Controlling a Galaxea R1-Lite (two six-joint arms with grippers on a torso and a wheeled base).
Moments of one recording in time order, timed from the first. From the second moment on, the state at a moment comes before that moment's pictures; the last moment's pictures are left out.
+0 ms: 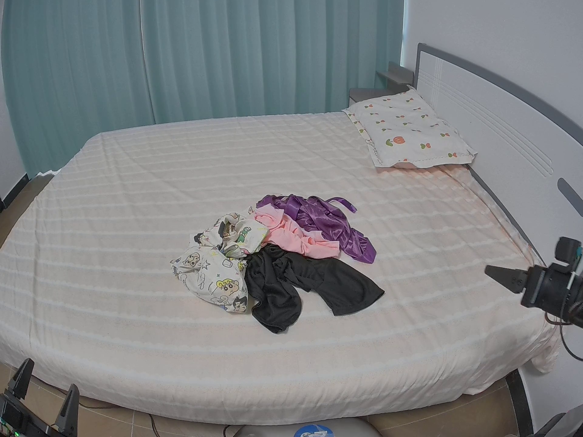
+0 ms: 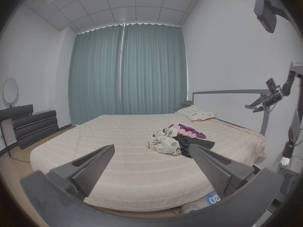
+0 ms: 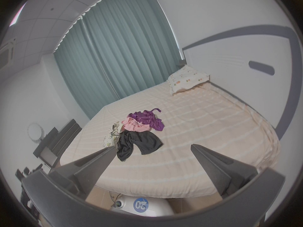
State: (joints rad) left arm 0.00 0.02 -0.02 0.00 -0.04 0.01; right arm 0.17 1.29 -0.39 -0.52 0.11 0.36
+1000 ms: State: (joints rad) left arm 0.00 0.02 -0.02 0.00 -0.04 0.01; right arm 0.45 2.51 -1.07 -0.84 -0.13 0.72
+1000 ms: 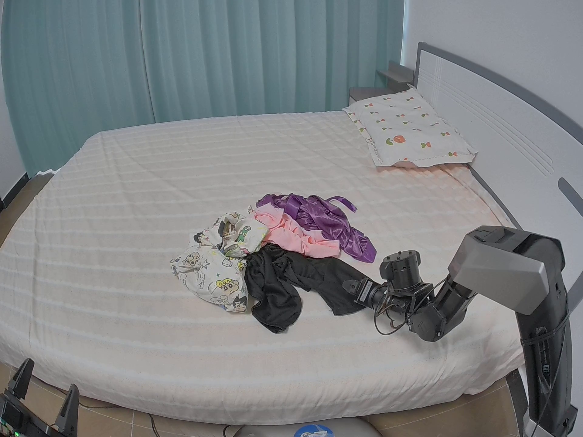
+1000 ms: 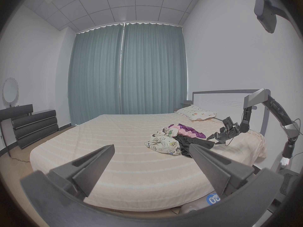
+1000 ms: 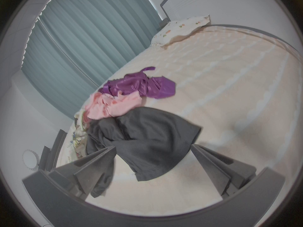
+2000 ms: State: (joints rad) left arm 0.00 0.02 -0.02 0.00 -0.04 0.01; right arm 0.47 2.62 -1.25 -0.76 -0.26 0.81
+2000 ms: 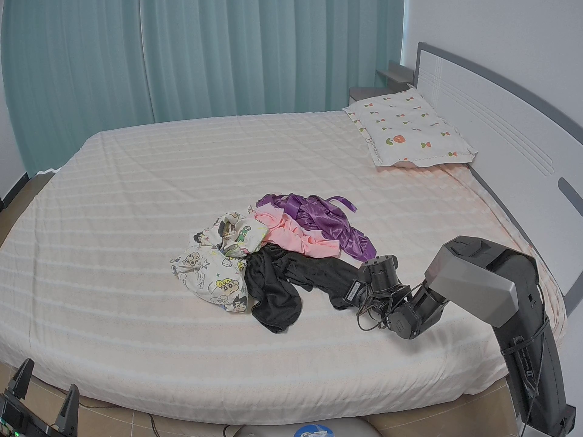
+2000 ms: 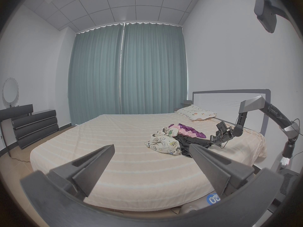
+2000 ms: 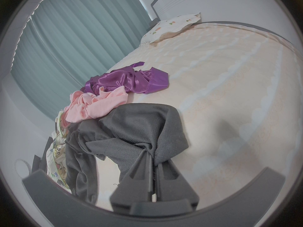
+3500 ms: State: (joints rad) left arm -0.41 1.78 -0.65 -0.52 0.00 -0.45; right arm 0.46 2.43 -0.82 -1.17 -0.23 0.92
